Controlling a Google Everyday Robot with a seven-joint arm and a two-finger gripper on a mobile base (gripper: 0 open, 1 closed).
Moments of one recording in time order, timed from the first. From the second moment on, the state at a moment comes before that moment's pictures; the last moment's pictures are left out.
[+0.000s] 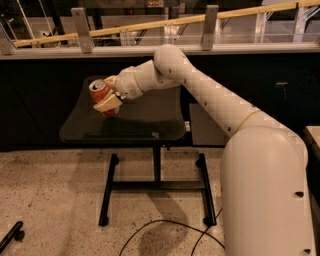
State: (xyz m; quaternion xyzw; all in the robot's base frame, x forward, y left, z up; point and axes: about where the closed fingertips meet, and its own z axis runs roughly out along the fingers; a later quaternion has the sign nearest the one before) arm 0.711 0.178 0.792 -0.66 0.53 0.32 0.44
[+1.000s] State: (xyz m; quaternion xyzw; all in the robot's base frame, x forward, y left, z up) arm 0.710 0.165 0.793 -0.66 0.53 0.32 0.43
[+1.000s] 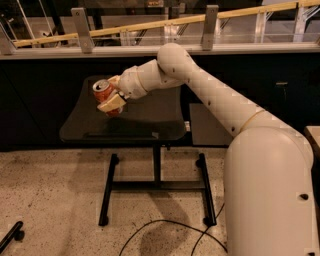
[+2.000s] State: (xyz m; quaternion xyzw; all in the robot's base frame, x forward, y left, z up) arm 0.710 0.161 0.792 -0.65 0.54 0.31 0.43
